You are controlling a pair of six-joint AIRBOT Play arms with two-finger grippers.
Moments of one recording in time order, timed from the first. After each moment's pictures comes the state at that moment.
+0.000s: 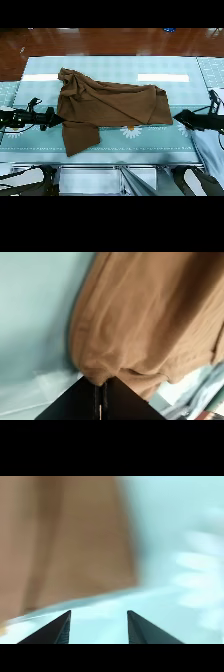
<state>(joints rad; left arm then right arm) 0.44 -1.40 0.63 0.73 -1.16 -1.18 -0.44 -0.83 0.53 -1.06 1.08 1.41</state>
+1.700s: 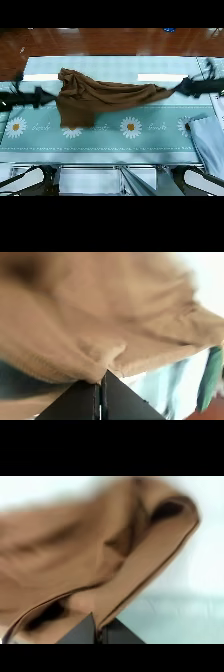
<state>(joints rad) 0.43 -1.25 0.91 0.45 -1.29 -1.04 -0.33 -1.25 1.15 -0.81 1.19 1.33</state>
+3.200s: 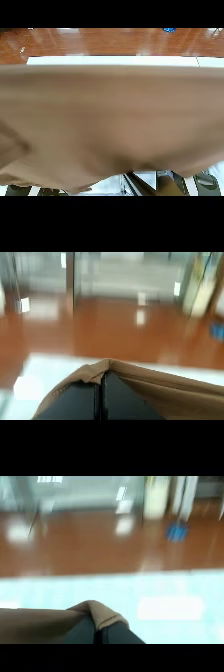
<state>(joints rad) 0.11 -0.39 1.59 1.49 -1.36 -1.63 -0.32 -0.41 1.66 -1.25 1.52 1.58</state>
